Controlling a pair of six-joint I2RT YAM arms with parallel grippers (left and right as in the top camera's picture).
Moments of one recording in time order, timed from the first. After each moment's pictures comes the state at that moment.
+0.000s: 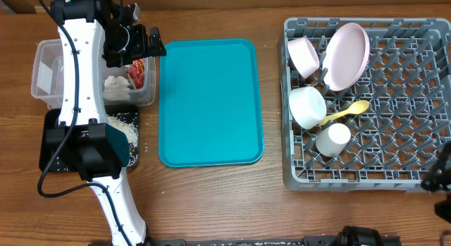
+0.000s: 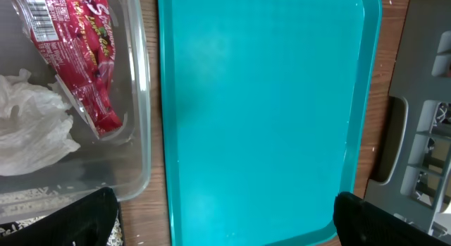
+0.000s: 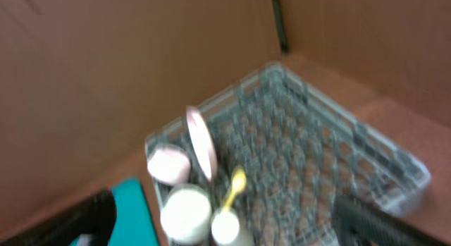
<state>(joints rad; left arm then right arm) 0.08 2.22 2.40 -1.53 0.34 -0.05 -0.14 0.75 1.78 -1.40 0.20 0.44</state>
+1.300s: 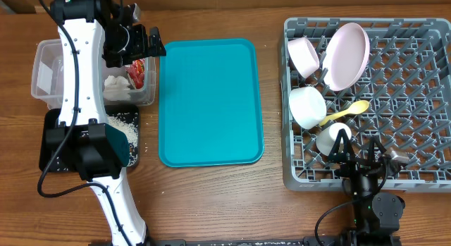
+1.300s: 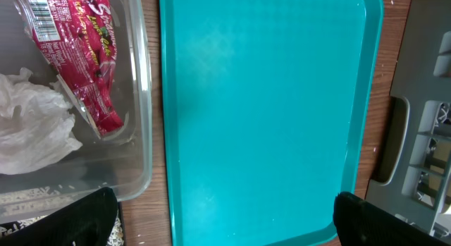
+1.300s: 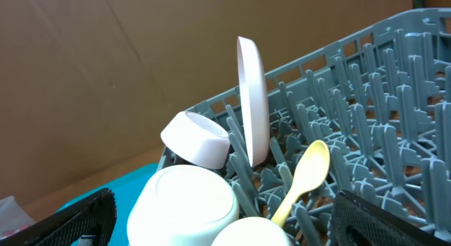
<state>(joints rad) 0.08 2.22 2.40 -1.53 0.33 -0.05 -0.04 0.01 0.02 -0.03 -0.01 0.44</state>
